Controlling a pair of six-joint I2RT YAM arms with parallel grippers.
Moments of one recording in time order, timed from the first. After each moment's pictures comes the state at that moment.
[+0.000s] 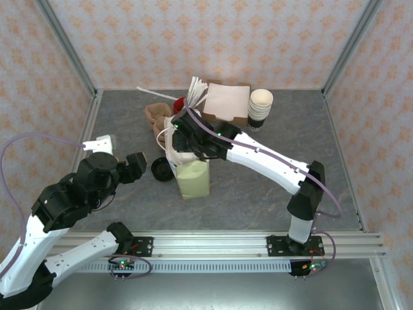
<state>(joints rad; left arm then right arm) -0.68 0.71 1.23 -1.17 -0.47 -0.72 1.00 1.79 1.86 -0.86 0.18 0.78</state>
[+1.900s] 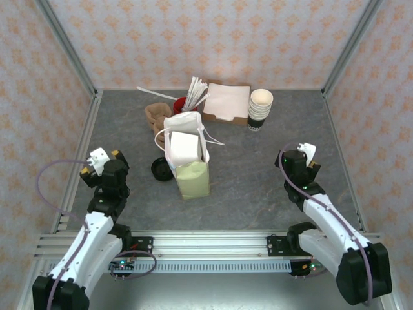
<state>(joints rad) -0.09 0.67 0.32 -0.09 -0.80 -0.30 0.23 0.90 0.40 -0.13 0.56 0.36</state>
